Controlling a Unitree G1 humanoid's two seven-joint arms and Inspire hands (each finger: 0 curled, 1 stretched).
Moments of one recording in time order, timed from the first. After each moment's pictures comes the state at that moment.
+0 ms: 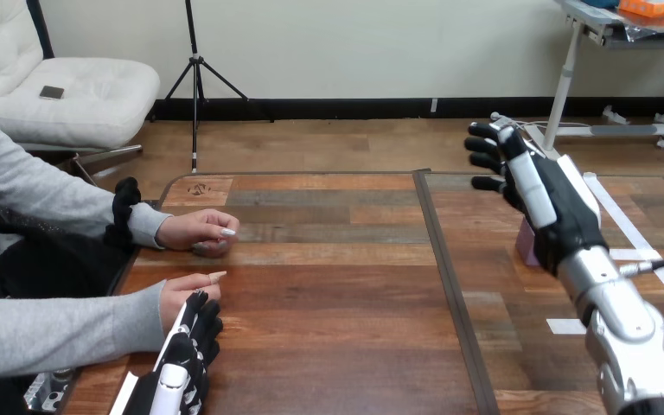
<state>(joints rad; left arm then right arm) 0.39 0.13 0.02 0.28 -0.29 -0.62 -0.43 -0.52 -0.29 -0.12 0.84 0.00 -0.37 0.22</state>
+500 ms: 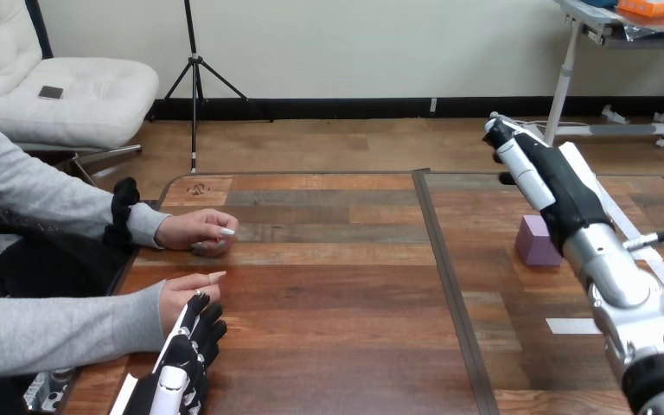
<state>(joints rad) 0.39 0.13 0.02 0.29 -0.29 -0.63 -0.43 -0.68 -0.36 -0.05 1.06 -0.19 -0.33 0.08</state>
